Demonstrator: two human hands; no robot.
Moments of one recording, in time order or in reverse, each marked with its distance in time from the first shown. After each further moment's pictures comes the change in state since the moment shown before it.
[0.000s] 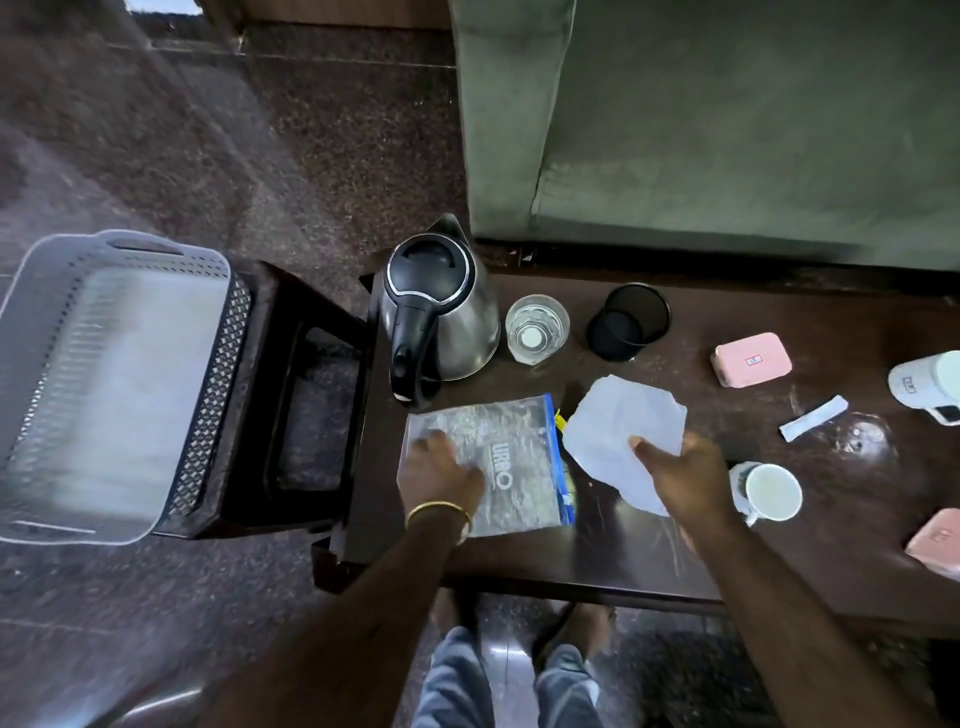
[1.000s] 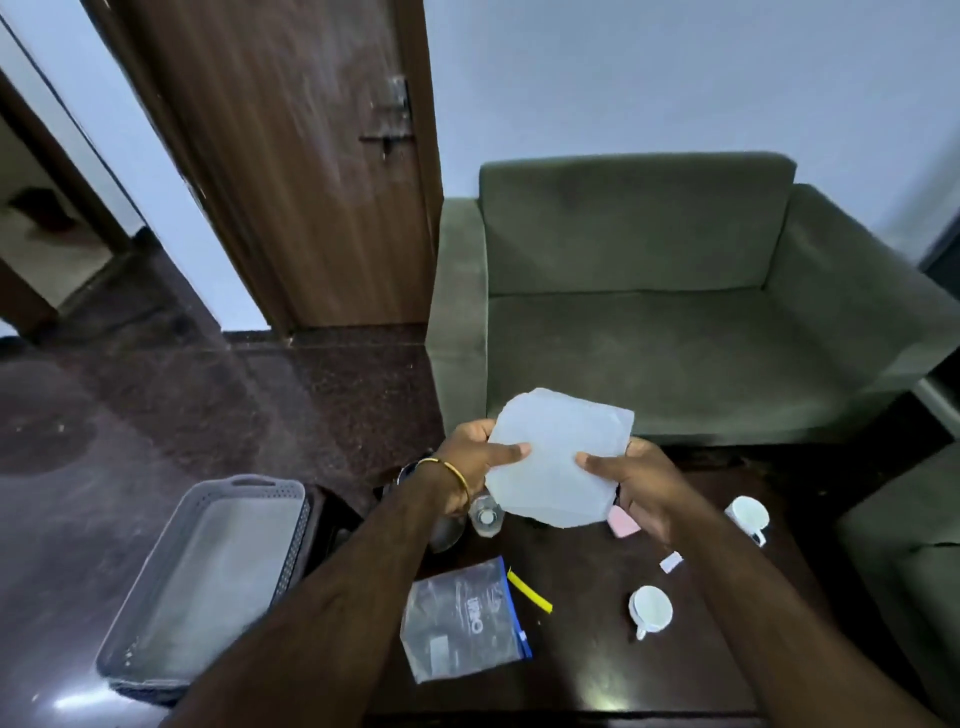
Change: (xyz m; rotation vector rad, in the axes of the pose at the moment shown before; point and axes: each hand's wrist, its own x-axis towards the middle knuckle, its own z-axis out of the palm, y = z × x) left_hand -0.148 0.214 -0.305 -0.979 -0.586 0.412; right_hand -0.145 -0.211 -0.215 0.740 -0.518 -0.222
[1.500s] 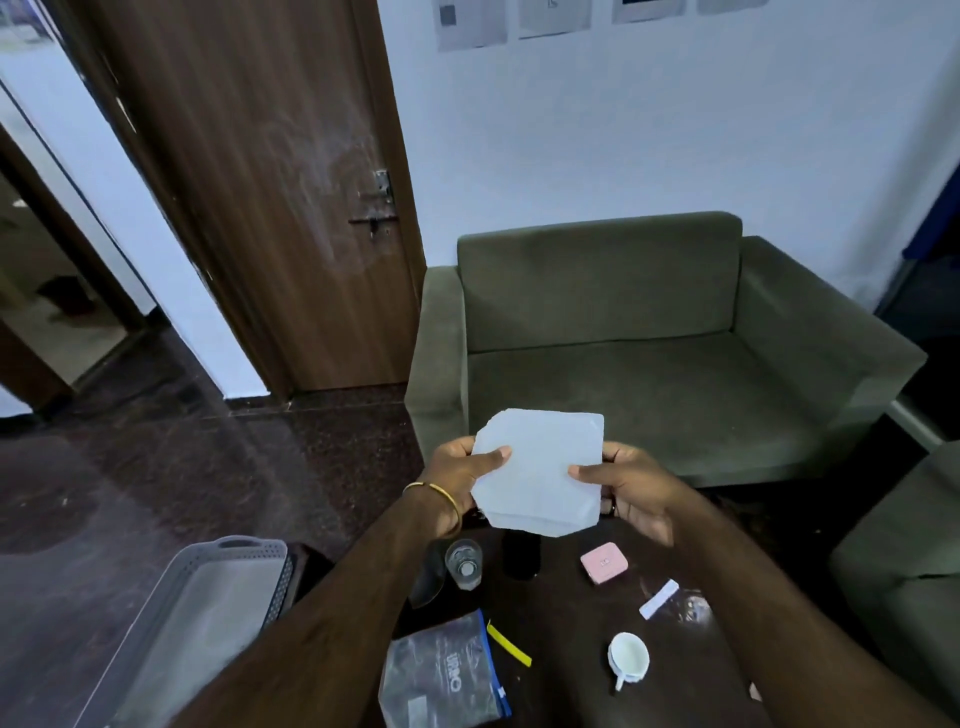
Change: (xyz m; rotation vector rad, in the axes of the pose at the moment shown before) left_hand -0.014 0.042 0.071 -0.134 0.132 0.086; right_hand -0.023 -0.060 -0.056 -0.096 -0.076 -0.021
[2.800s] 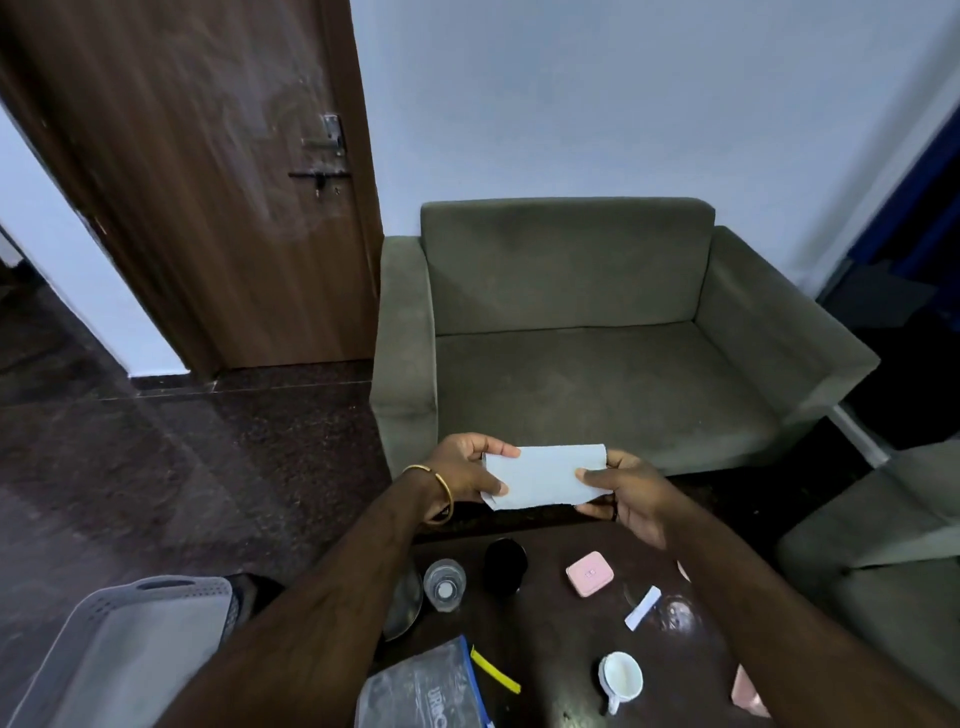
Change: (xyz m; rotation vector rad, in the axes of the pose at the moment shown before) left_hand 0.124 0.022 -0.049 0.395 -0.301 -0.083; right_hand 0.110 0.006 -0.001 -0.035 0.239 0.128
